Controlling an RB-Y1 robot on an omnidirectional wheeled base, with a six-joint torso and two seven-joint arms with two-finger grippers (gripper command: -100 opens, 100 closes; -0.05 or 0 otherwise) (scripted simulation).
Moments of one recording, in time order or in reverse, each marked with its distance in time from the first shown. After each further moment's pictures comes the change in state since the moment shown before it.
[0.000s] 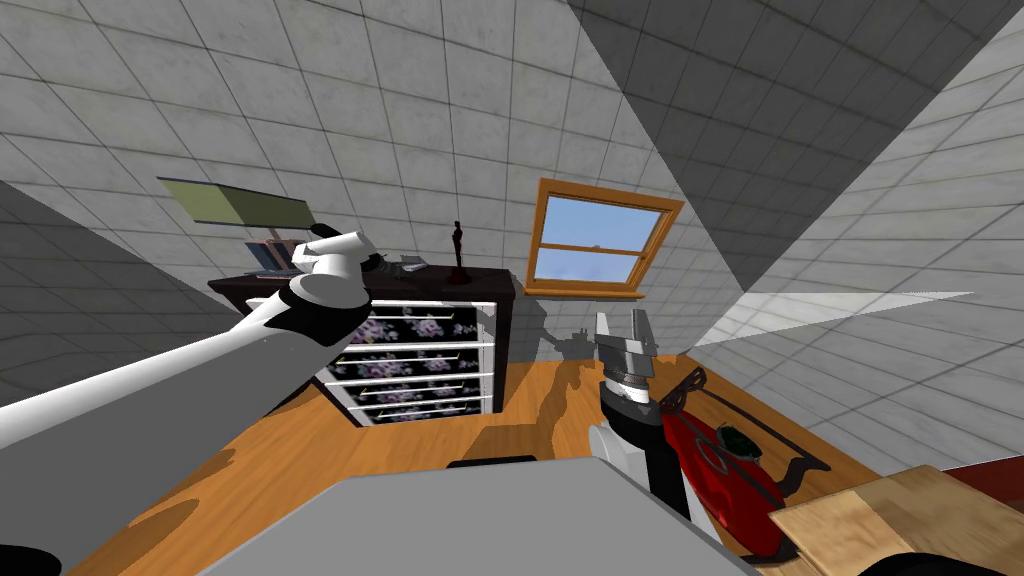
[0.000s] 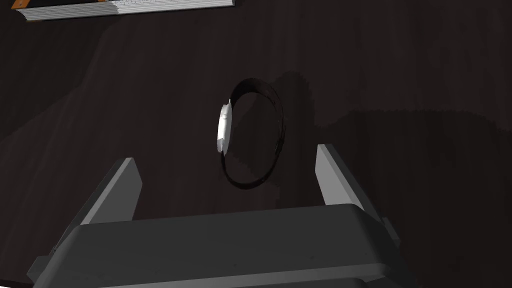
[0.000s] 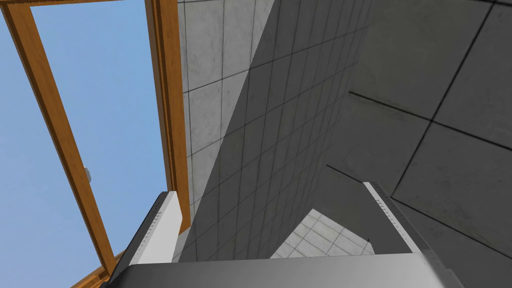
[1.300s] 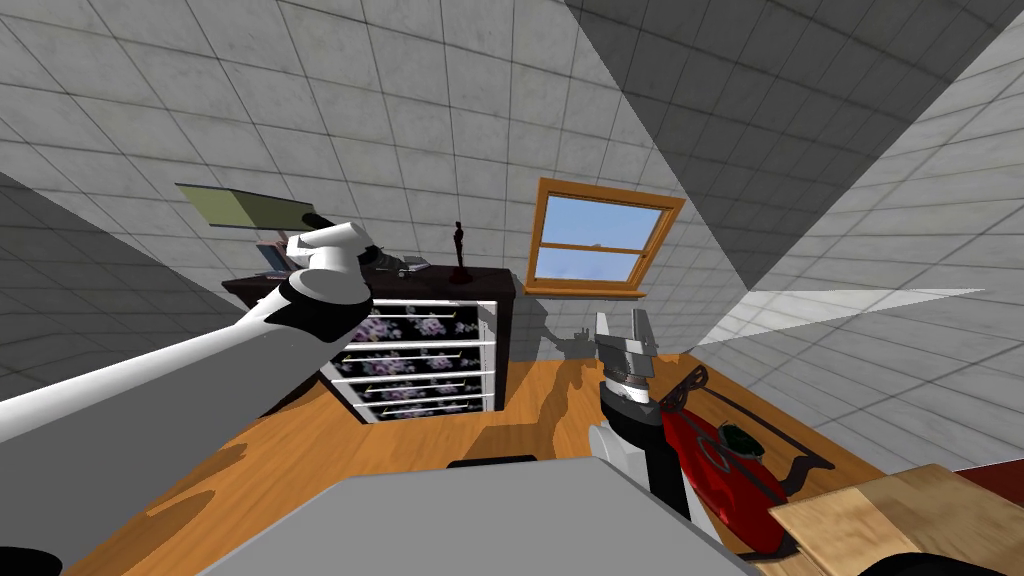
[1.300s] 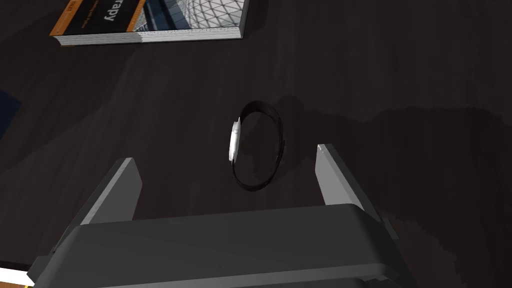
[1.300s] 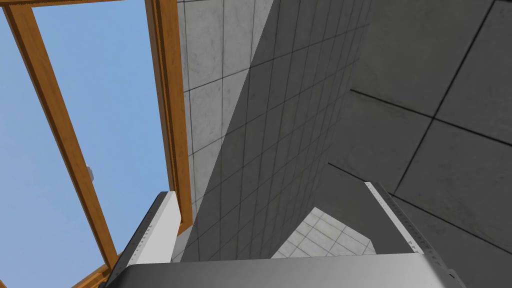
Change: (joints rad) left arm -0.036 -0.009 -0.002 -0.047 0.020 0.022 0.003; right arm 0.000 0.000 0.000 0.000 0.000 0.000 0.000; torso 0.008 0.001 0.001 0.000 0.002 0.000
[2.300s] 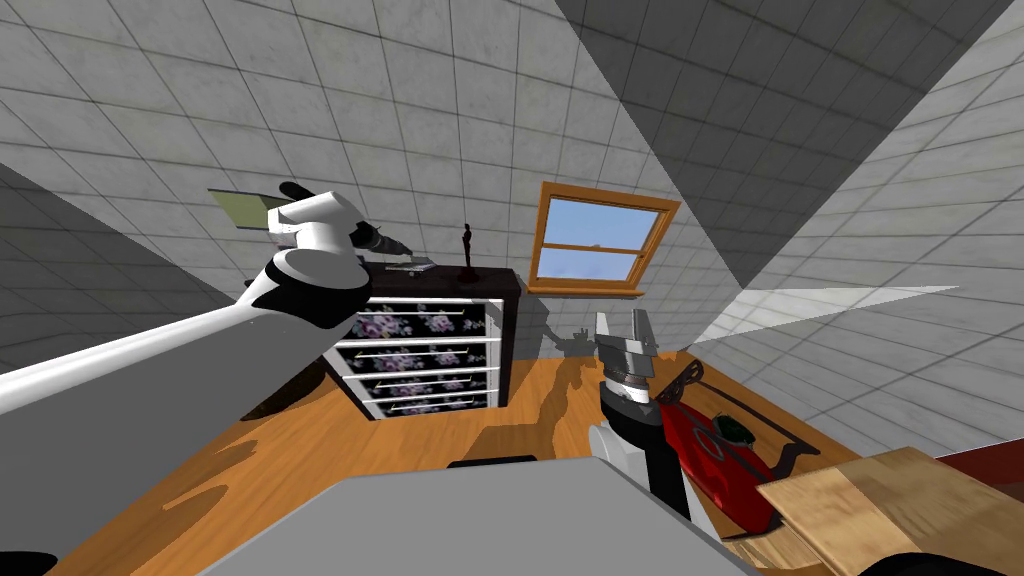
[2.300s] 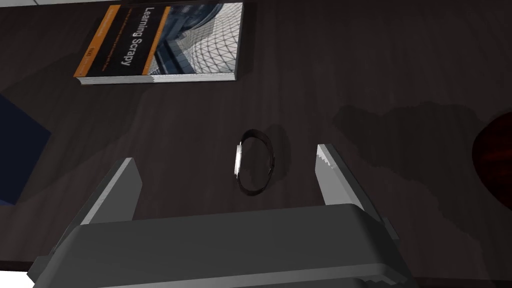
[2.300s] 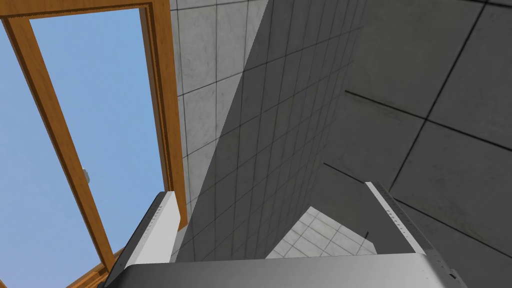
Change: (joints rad) left arm -0.122 -0.003 0.002 -0.055 0.026 0.122 0.002; right arm 0.000 0.000 0.000 0.000 0.000 0.000 0.000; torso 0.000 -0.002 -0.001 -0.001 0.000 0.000
